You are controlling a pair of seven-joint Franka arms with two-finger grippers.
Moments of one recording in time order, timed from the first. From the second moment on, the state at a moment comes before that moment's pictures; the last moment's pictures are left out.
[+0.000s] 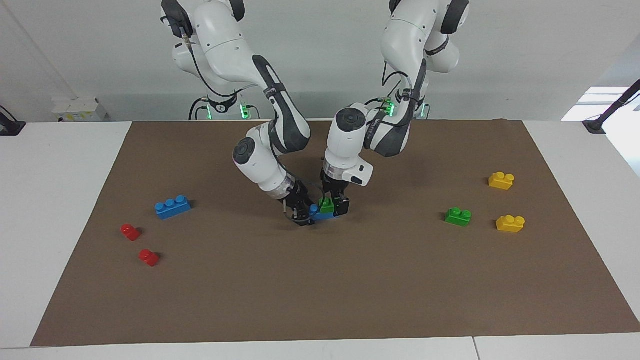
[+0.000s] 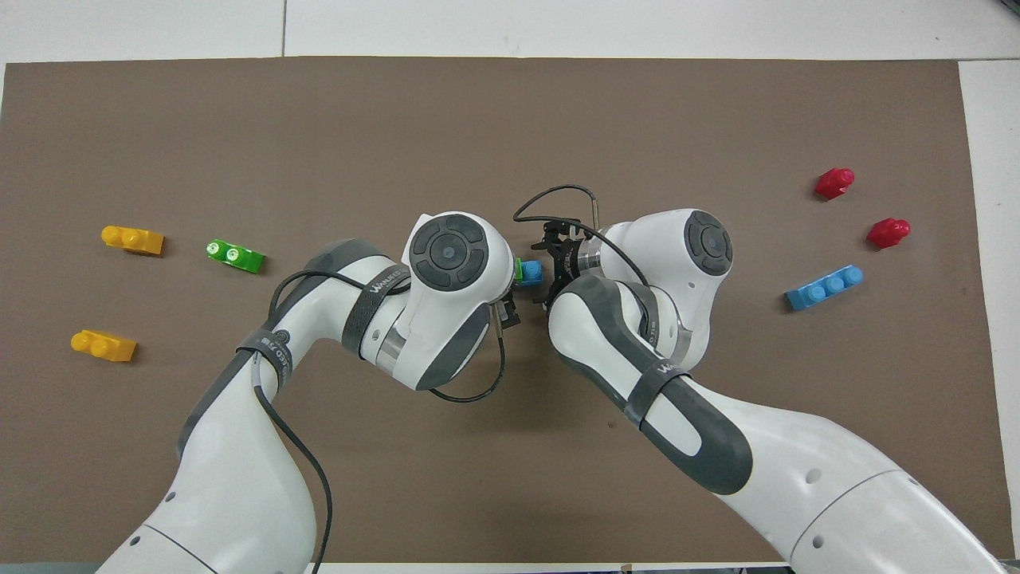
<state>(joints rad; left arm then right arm) -0.59 0.41 -0.09 -1.80 -0.01 2.33 -2.50 0.38 0.44 0.09 -1.94 0.68 2.54 1.47</state>
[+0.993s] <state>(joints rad) -0.60 0.41 -0.08 -1.80 0.01 2.36 -2.48 0.38 0.44 0.09 -1.94 0.68 2.54 1.44</state>
